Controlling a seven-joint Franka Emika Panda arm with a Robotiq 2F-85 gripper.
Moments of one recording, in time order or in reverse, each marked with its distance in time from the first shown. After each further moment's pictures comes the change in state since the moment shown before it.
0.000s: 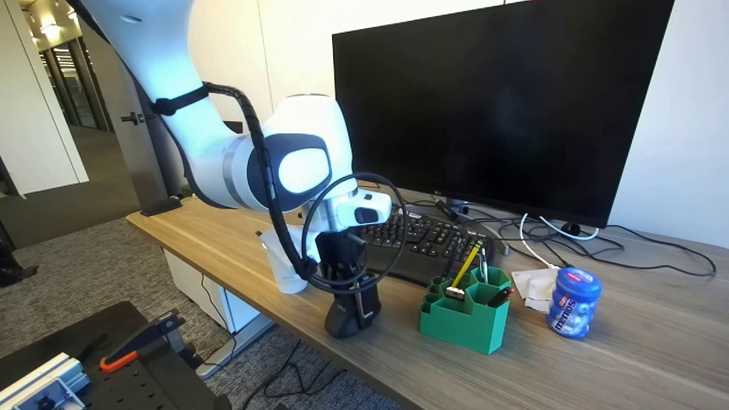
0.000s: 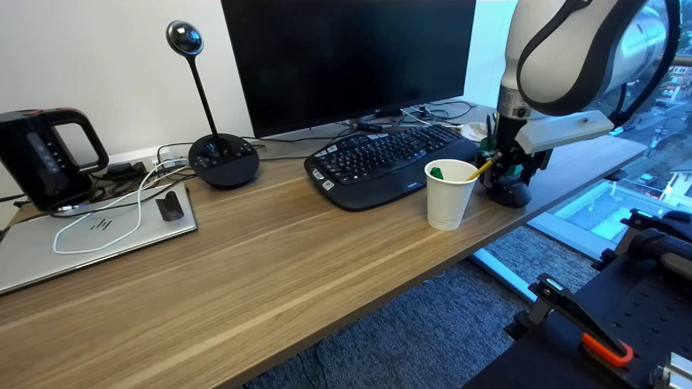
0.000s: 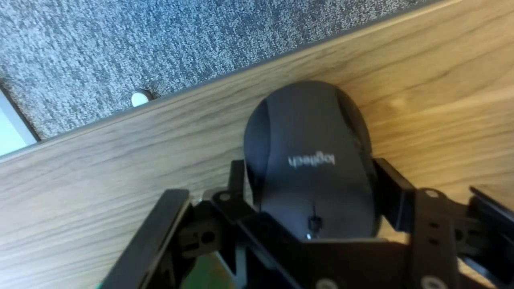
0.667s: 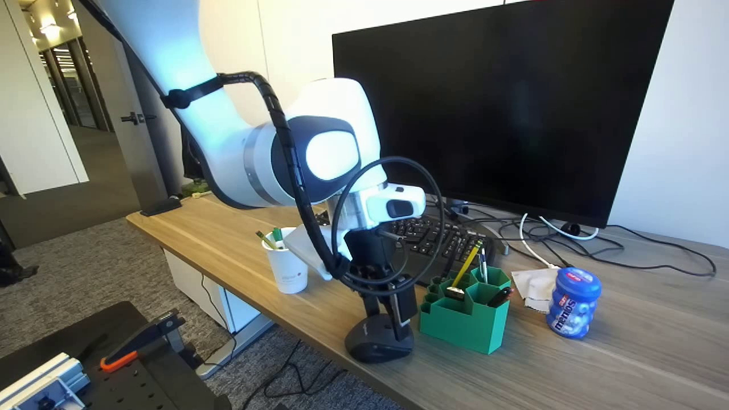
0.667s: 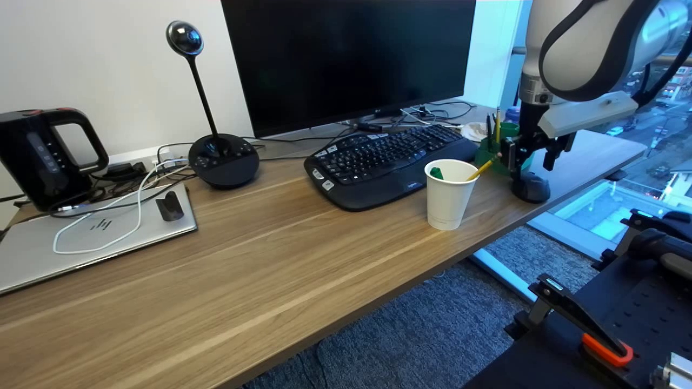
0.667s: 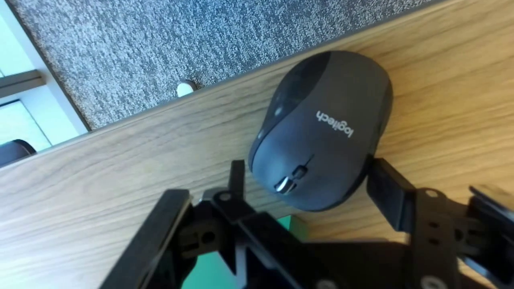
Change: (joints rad) arm 0.005 -0.015 -0.107 0.010 -0.079 -0.032 0.015
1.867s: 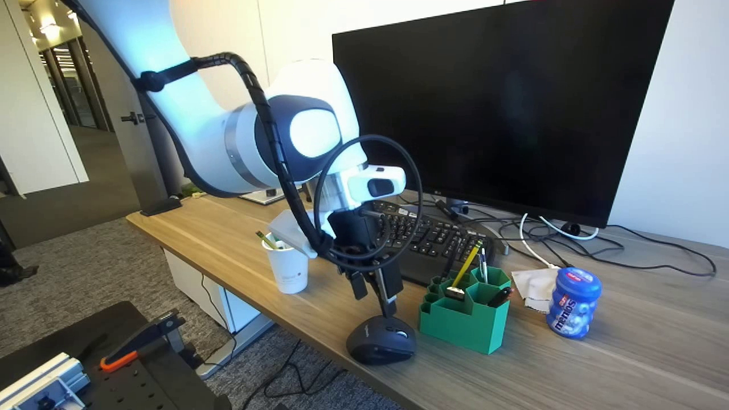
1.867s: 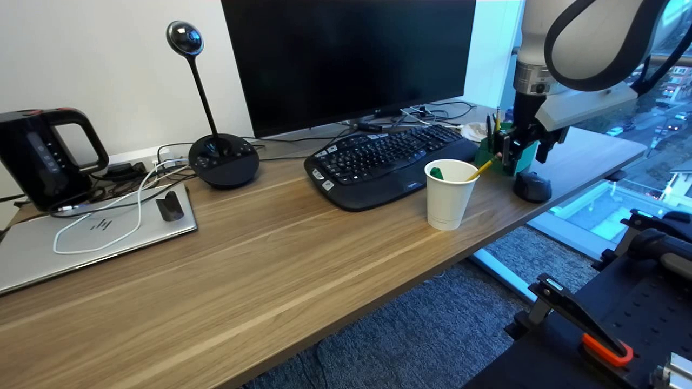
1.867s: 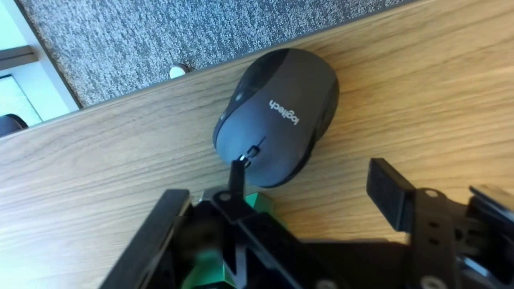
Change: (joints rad) arm 0.051 -0.067 -0.009 -0.045 -0.077 0.014 0.050
